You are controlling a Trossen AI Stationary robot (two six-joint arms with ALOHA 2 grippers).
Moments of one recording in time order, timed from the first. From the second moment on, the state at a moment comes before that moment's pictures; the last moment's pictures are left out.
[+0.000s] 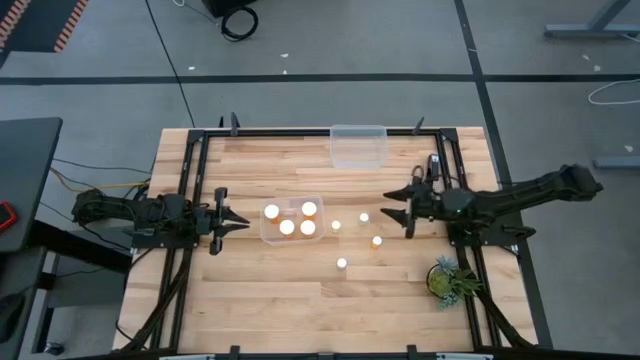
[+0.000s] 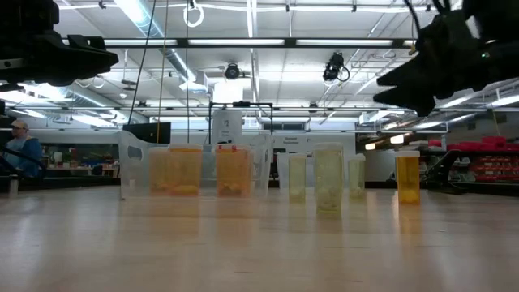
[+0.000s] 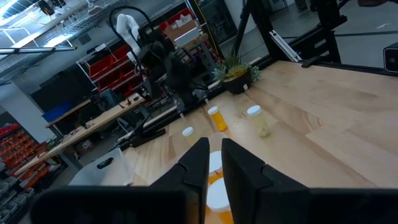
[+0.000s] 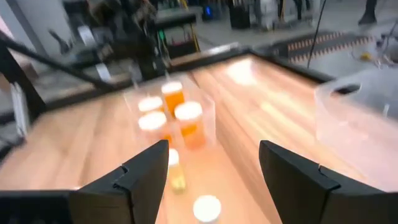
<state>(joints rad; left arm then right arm) -0.15 0.05 0.01 0.05 -0.06 0.50 0.11 0.67 0.12 0.38 0.35 0.26</state>
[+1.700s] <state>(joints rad) -0.15 0.05 0.01 0.05 -0.06 0.50 0.04 1.54 0.99 -0.60 0.20 0.36</state>
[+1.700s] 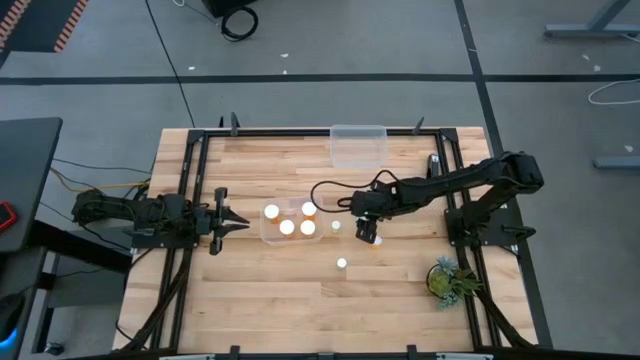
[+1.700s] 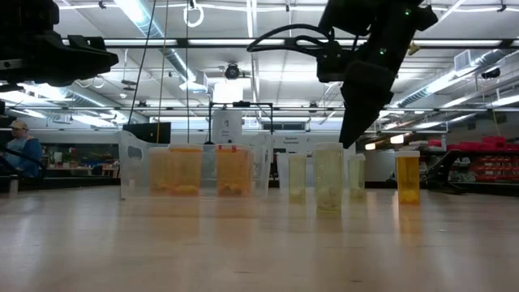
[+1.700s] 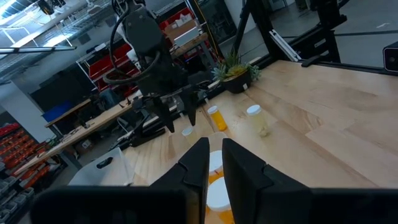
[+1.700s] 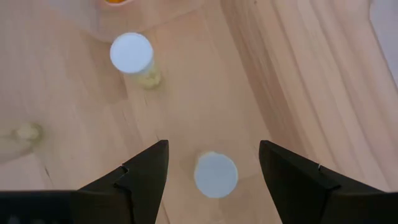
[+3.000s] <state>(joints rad) -0.15 0.05 0.01 0.05 -0.06 0.50 0.01 1.63 0.99 -0.63 0.18 0.38</state>
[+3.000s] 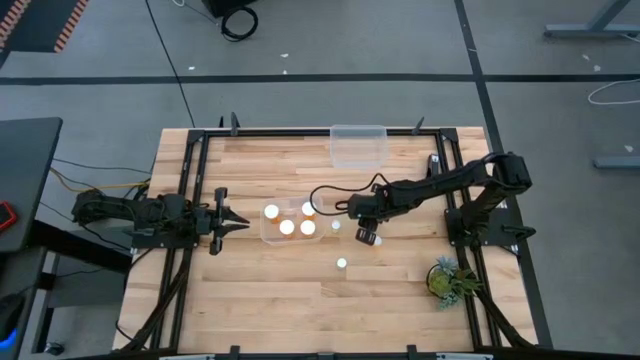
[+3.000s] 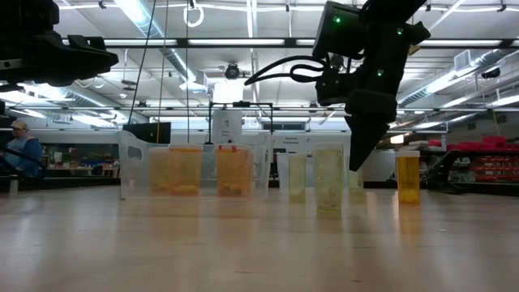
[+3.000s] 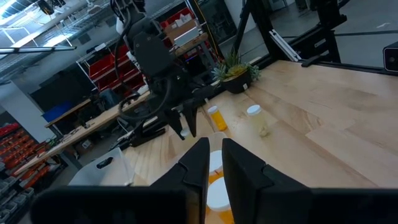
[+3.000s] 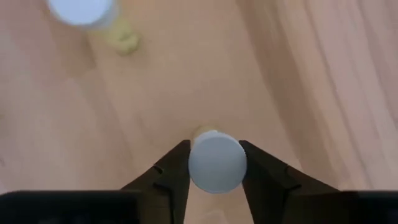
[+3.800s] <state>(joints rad) -0.15 0.05 0.01 0.05 -0.06 0.50 -0.21 1.63 1.29 -0.76 0.19 0.19</state>
